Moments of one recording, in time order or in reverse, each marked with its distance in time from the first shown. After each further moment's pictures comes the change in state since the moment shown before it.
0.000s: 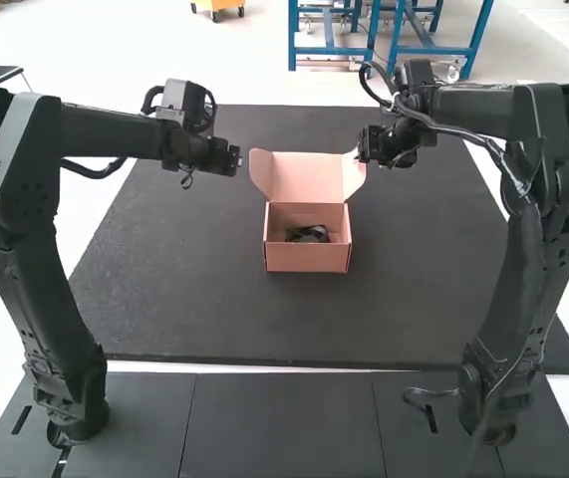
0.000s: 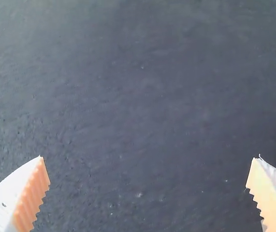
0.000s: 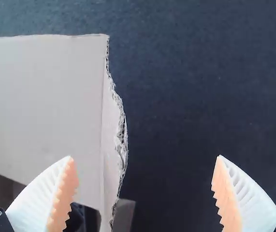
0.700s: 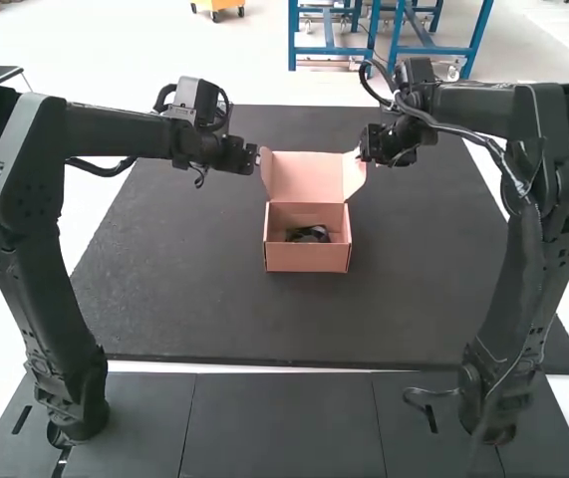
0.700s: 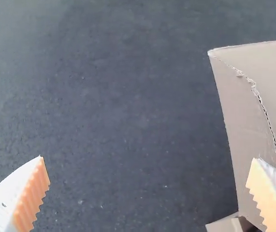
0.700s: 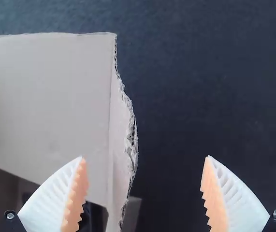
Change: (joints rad) left arm -0.054 0.005 0.021 -0.002 0.098 -0.052; right arm 0.000 0.000 0.013 -0.019 -0.019 0.000
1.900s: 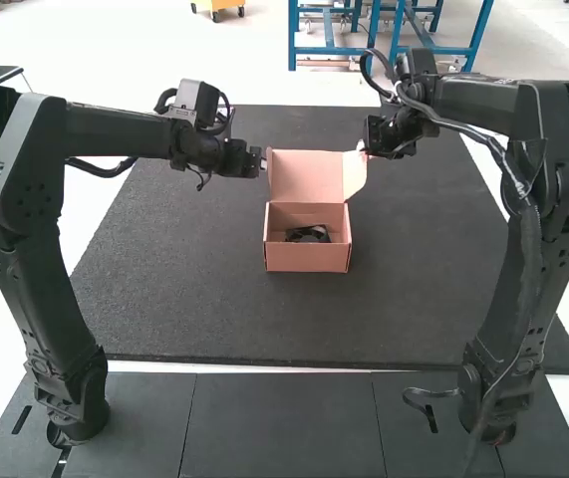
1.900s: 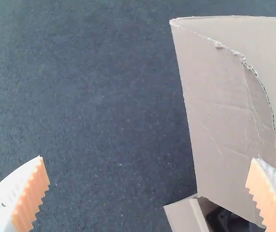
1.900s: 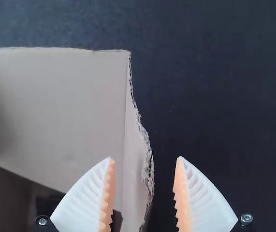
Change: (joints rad) left arm 0.000 0.000 0.000 -0.053 0.116 -0.077; right arm 0.000 0.000 0.049 -0.032 -0.026 0.001
